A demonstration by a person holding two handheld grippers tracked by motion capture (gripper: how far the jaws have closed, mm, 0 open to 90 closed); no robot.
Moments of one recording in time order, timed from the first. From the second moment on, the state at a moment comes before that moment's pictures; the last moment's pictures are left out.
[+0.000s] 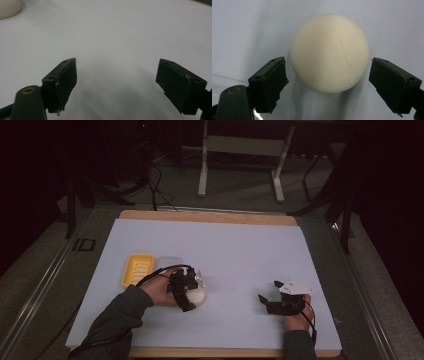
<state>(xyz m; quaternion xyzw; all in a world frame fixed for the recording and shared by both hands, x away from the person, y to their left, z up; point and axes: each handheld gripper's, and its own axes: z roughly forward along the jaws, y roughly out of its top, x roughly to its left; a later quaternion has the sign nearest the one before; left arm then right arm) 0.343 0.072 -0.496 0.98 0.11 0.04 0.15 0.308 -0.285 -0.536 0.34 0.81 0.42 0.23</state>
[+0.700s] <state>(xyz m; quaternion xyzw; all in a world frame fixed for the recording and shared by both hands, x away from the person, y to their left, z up) 0.351 0.053 -0.505 0.99 0.09 0.03 0.12 0.308 -0.284 -0.536 0.34 0.81 0.41 0.23</state>
